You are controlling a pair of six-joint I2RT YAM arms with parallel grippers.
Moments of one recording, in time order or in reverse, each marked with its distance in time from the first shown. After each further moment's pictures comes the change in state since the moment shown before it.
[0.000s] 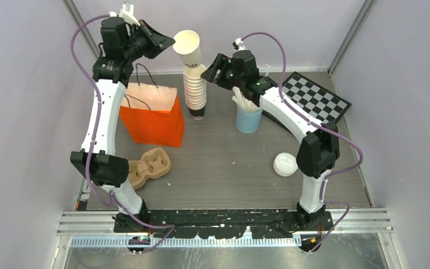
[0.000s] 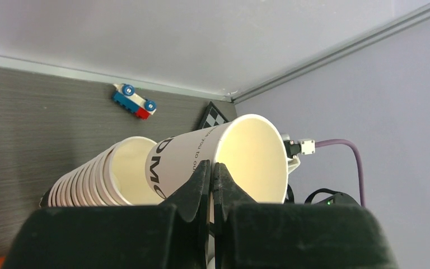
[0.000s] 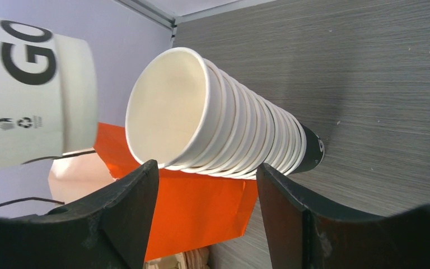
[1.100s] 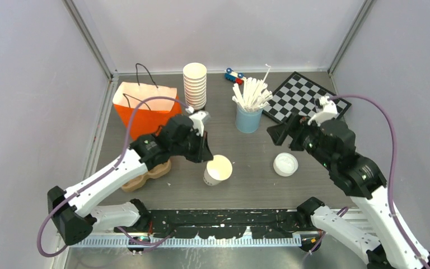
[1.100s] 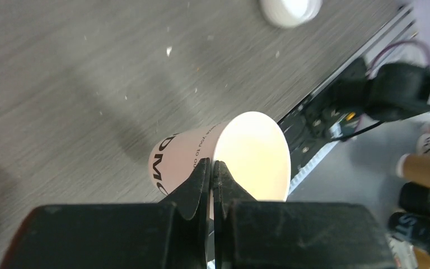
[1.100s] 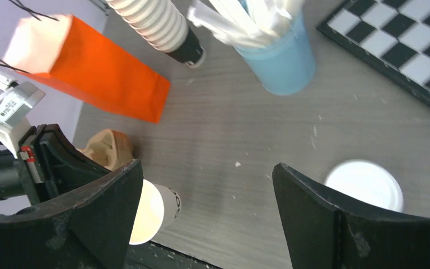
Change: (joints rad) left arm -0.684 -0.599 -0.938 -0.162 -0.232 0.280; right arm -0.012 -1.153 -0.630 -0.519 0.226 -0.190
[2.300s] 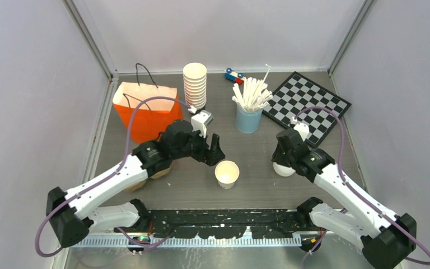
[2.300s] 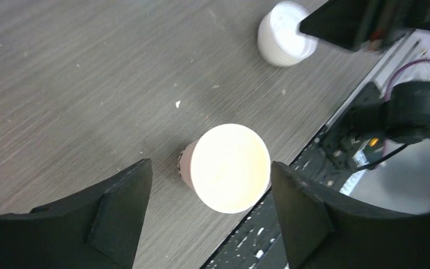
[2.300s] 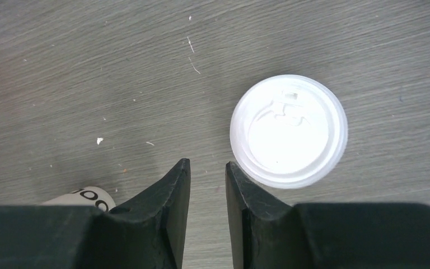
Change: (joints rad) left arm -0.065 -0.010 -0.225 0.339 -0.089 0.093; right arm 0.000 0.109 -0.443 -0.007 0.230 0.169
